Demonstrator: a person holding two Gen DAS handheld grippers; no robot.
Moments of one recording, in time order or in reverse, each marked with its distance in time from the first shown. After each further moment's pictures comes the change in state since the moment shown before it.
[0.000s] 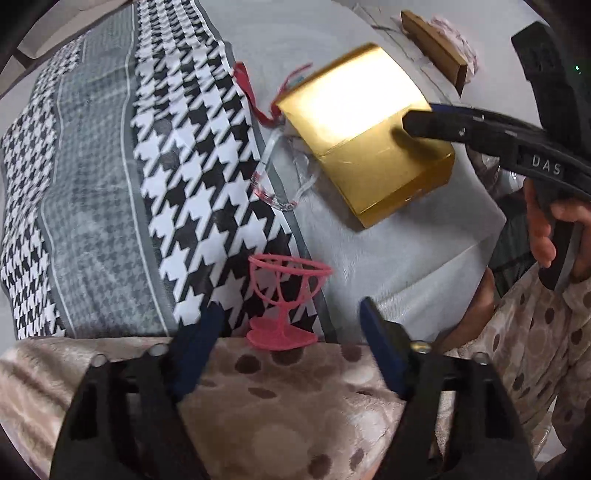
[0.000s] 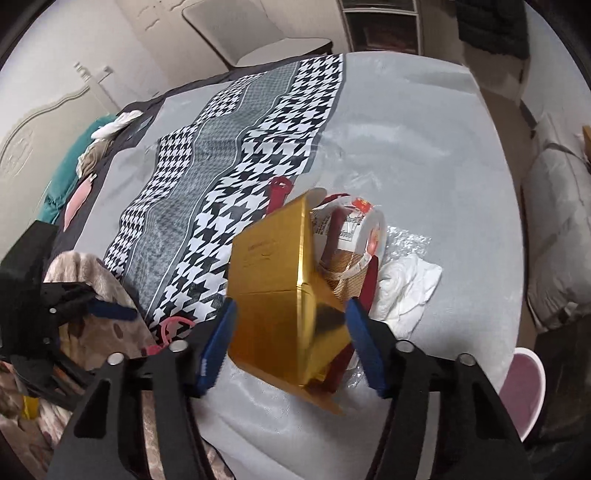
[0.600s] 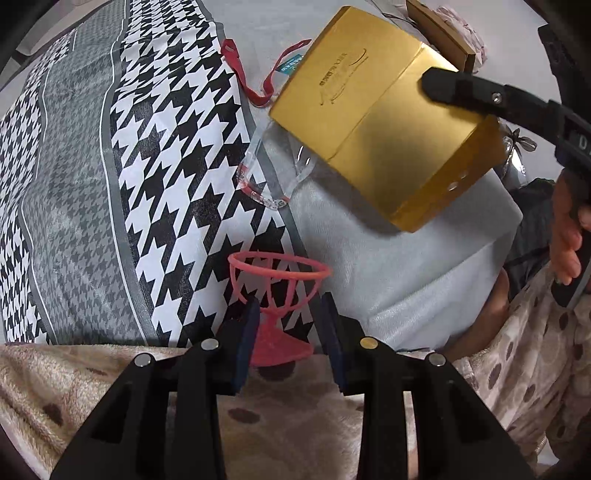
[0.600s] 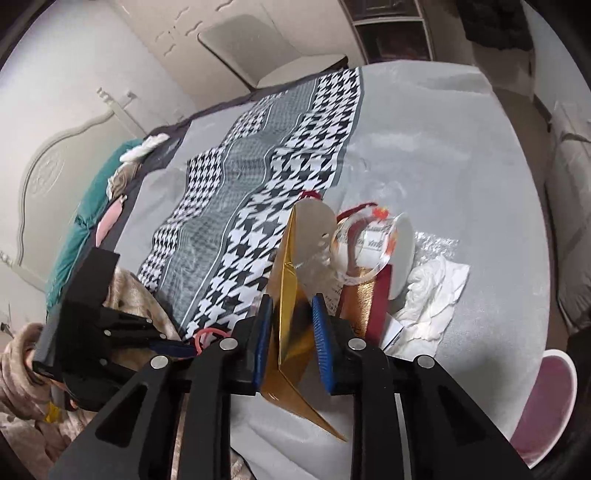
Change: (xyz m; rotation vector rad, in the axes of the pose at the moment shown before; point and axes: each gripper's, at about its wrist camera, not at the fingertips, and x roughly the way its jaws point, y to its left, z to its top) left arm 0.026 0.001 0.000 -0.010 0.031 0.015; right arm -0.012 -0.004 -0.005 0.058 -0.104 0.141
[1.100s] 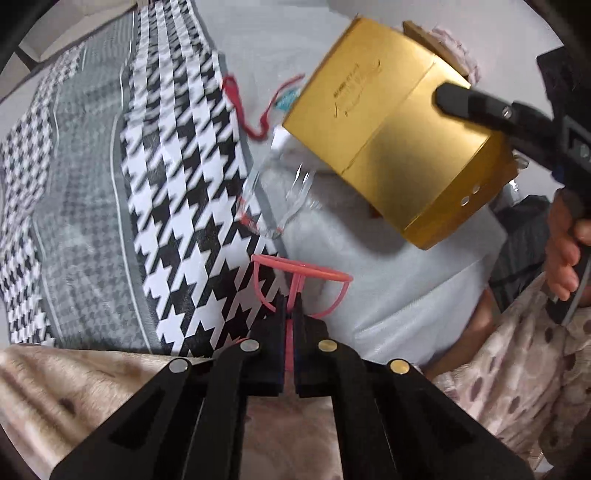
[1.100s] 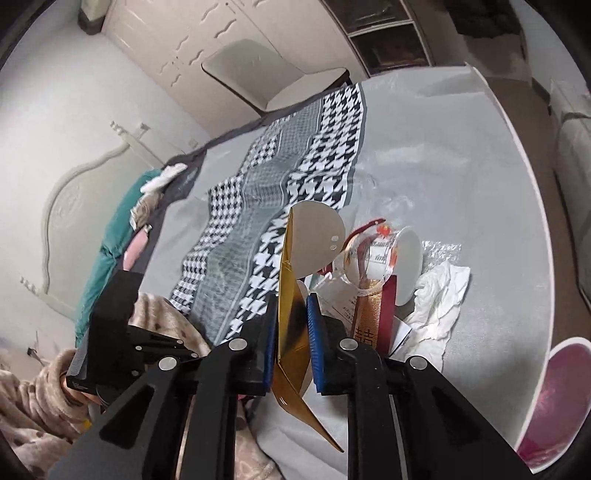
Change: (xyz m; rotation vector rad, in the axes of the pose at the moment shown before) left arm -0.031 -0.010 0.011 -0.010 -0.110 -0.028; right arm -0.035 -0.006 0.002 0.068 -0.081 0.117
